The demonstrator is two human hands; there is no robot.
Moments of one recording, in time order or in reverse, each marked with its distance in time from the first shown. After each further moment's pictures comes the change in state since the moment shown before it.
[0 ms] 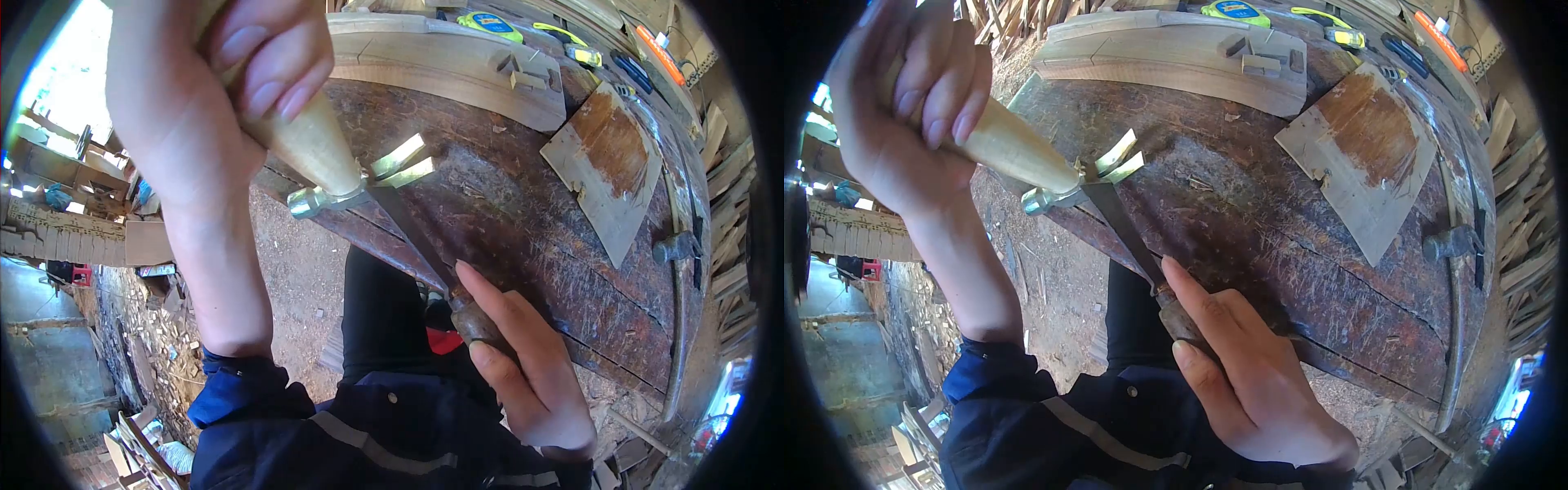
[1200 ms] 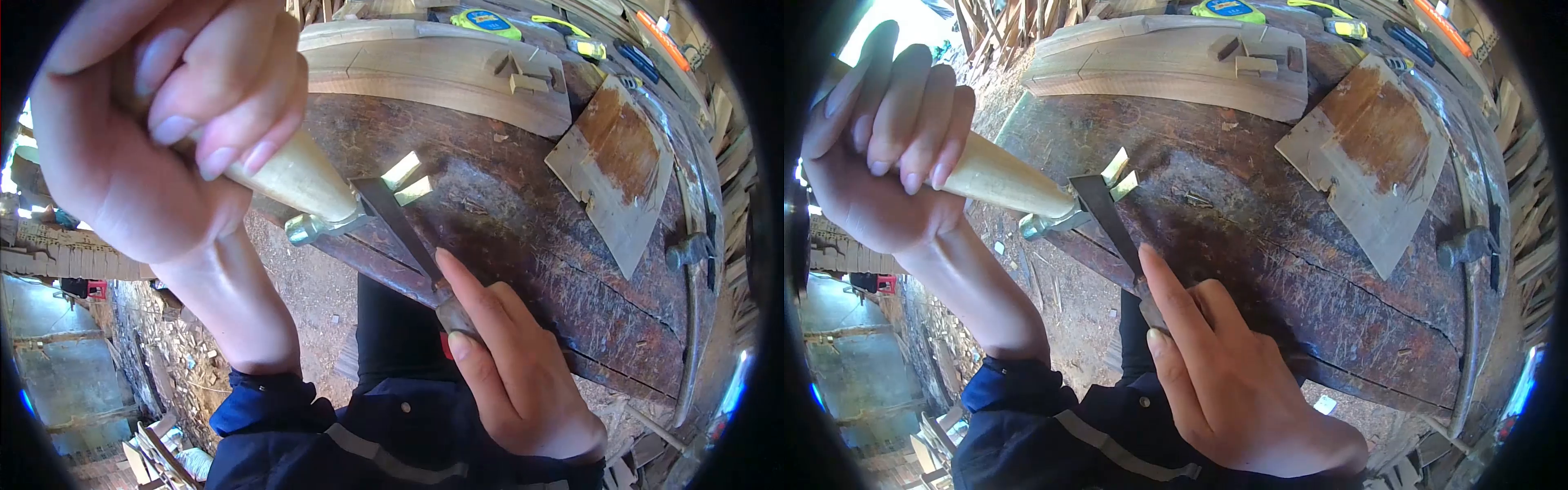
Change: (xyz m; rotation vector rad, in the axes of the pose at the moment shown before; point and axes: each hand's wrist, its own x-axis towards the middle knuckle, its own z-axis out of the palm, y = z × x) left_hand 0.027 -0.009 -0.041 -0.435 -0.591 -0.191; right_hand 0.026 -0.005 0.003 -0.018 -0.023 0.066
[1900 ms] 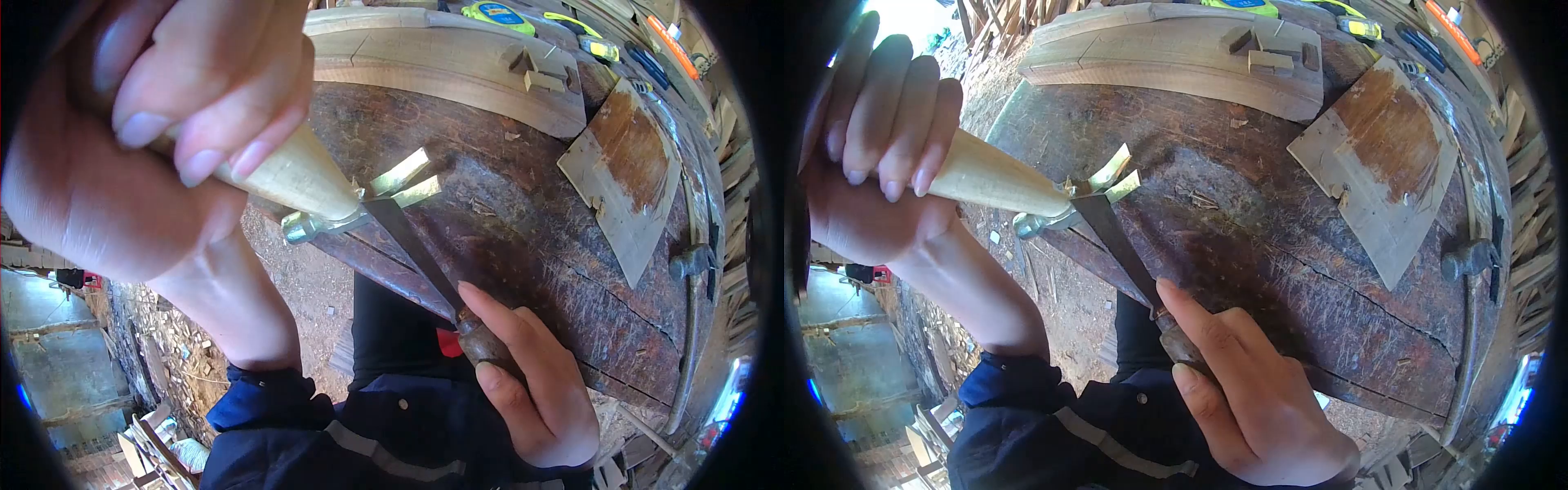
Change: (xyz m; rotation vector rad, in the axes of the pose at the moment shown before) left_hand -0.012 -0.005 -0.006 -0.012 -0.018 0.018; right_hand -0.011 -0.001 -0.008 0.059 0.046 -0.008
